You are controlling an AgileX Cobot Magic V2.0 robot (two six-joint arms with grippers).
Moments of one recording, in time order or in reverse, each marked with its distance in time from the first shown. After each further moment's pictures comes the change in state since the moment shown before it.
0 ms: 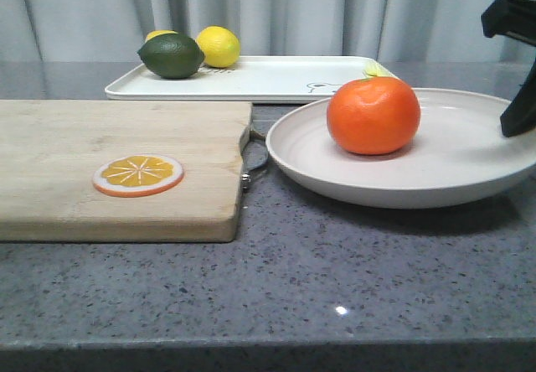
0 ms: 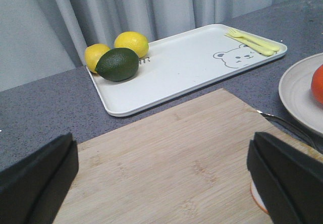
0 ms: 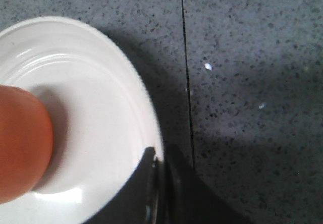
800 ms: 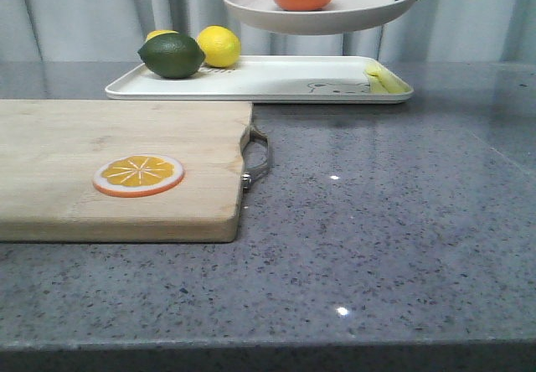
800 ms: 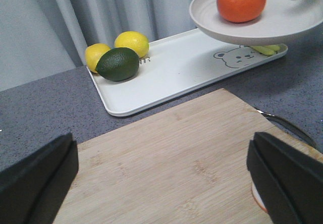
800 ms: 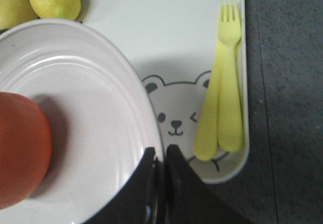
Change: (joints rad) left arm 0.000 0.000 0.000 0.000 0.000 0.000; right arm 0.000 0.486 -0.764 0.038 0.122 -0.007
